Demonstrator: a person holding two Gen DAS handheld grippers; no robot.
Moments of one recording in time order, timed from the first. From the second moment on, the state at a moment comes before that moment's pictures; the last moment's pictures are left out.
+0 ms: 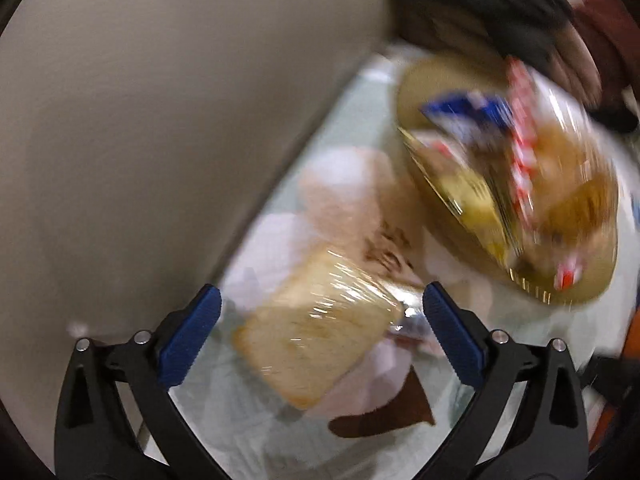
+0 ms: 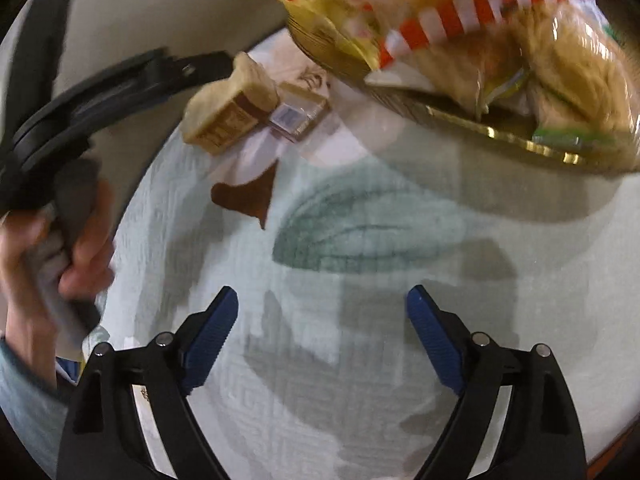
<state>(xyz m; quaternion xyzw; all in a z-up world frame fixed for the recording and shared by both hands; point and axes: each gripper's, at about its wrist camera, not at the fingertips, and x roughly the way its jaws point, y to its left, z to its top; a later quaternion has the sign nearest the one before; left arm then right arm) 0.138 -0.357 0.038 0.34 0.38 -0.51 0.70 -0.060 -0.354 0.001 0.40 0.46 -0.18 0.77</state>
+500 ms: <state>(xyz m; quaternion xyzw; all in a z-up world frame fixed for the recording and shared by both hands) 0.126 -0.351 0.021 0.32 0.40 -0.46 0.72 -0.073 -0.363 0.003 0.42 0.45 -0.20 0.76</state>
